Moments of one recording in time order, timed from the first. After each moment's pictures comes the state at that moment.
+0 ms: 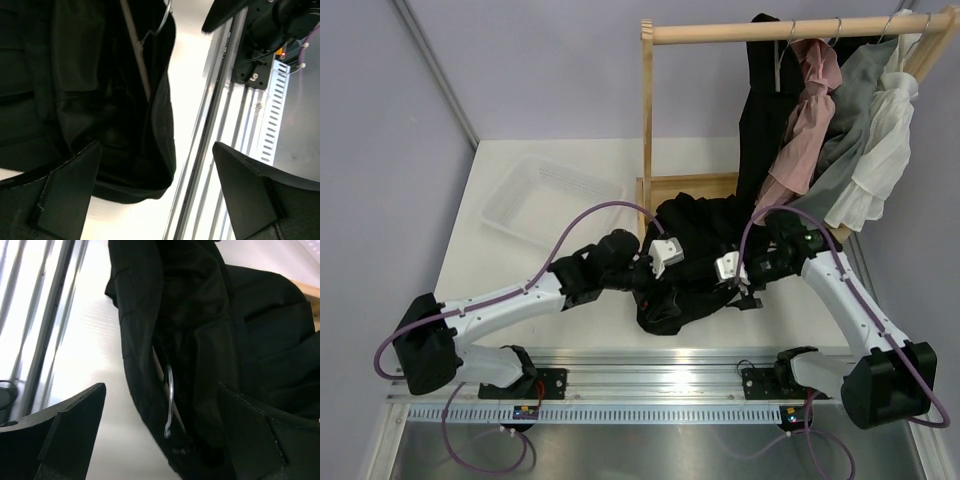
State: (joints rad) left arm -0.97 1.30 0.91 -0.20 0.39 -0.05; right arm 0.18 1.15 0.96 -1.16 -0.87 -1.64
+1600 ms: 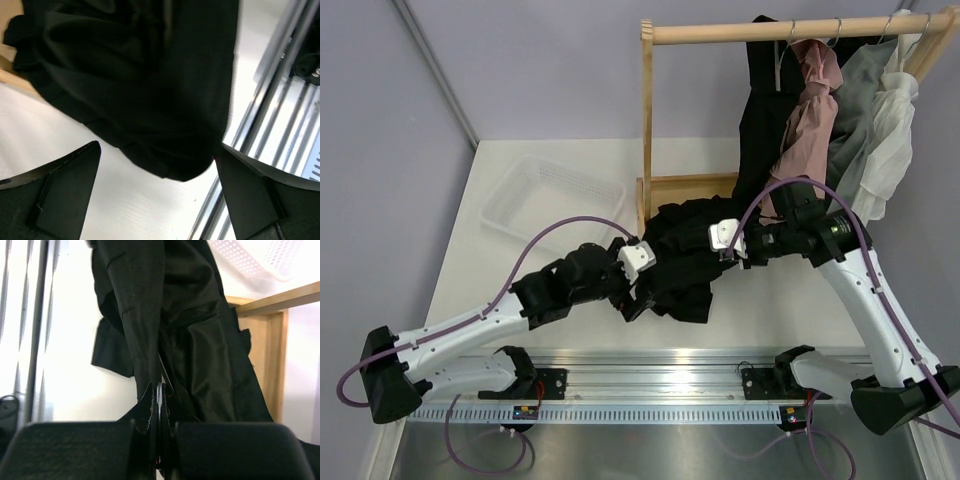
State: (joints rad) left arm -0.99 1.03 0.79 -0.28 0.09 0.04; right arm 0.38 1.13 1.36 -1.20 -0.70 -1.26
